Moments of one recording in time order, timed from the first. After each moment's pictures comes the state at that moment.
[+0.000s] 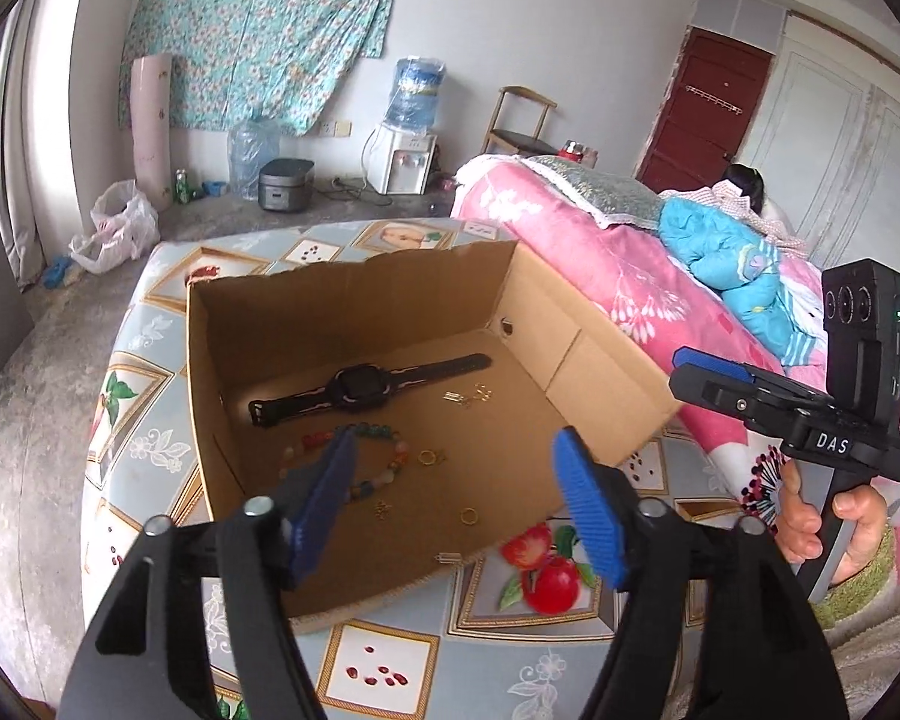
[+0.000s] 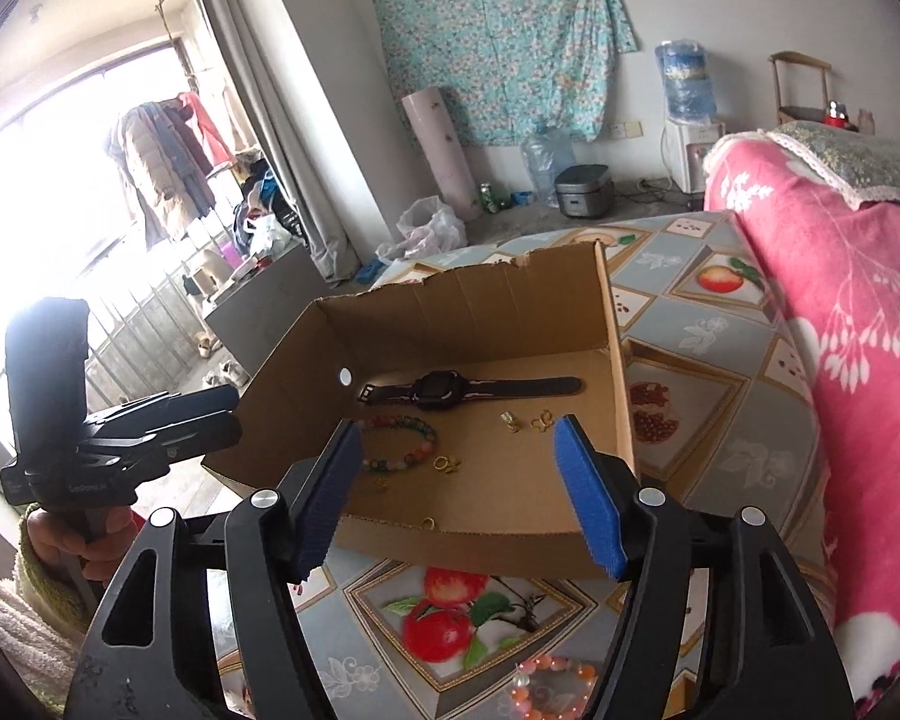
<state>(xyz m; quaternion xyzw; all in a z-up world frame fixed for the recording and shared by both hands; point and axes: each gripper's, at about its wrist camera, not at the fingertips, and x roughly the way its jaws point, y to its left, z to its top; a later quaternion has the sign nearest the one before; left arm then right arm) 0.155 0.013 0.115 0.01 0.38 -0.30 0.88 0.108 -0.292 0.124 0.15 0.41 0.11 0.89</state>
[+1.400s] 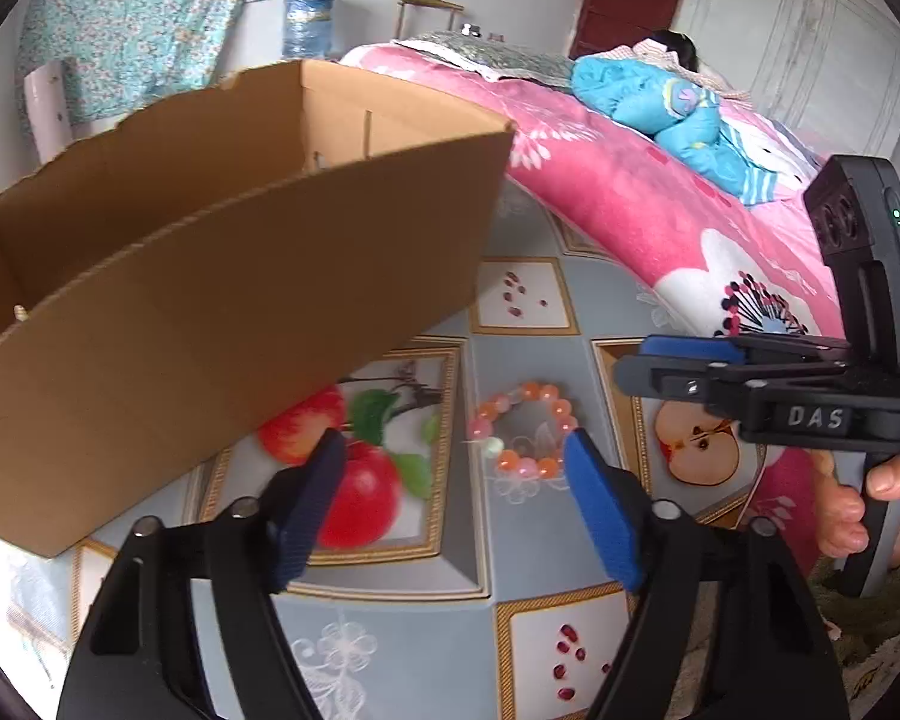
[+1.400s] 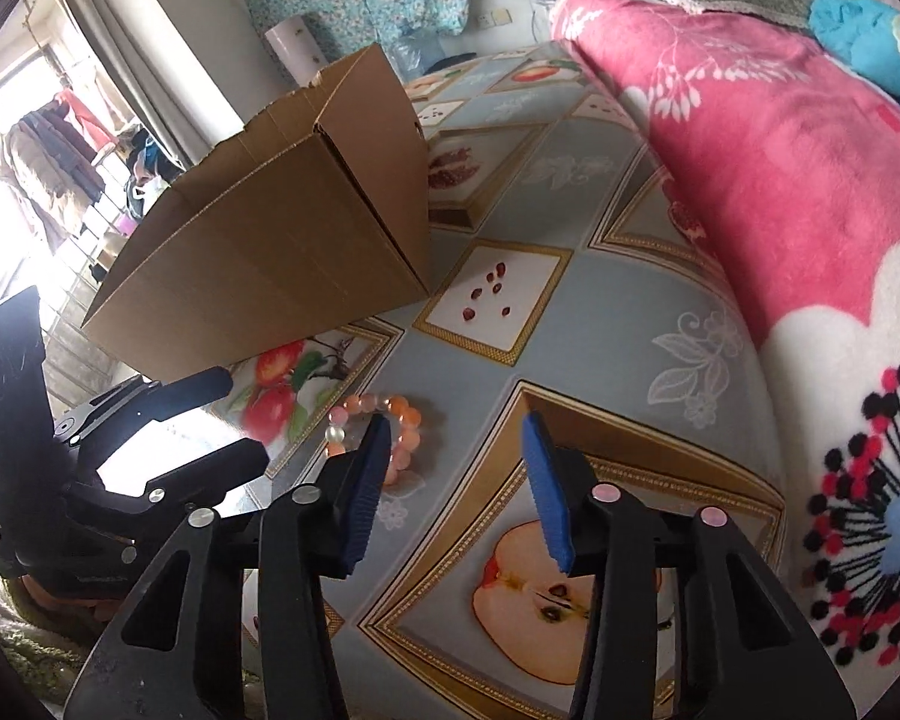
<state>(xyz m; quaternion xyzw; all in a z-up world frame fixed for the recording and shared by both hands) 0.080 -0.120 0.008 0.10 0.43 -0.37 0.82 0.006 -0.352 0.032 0.19 0.53 0.00 0.83</state>
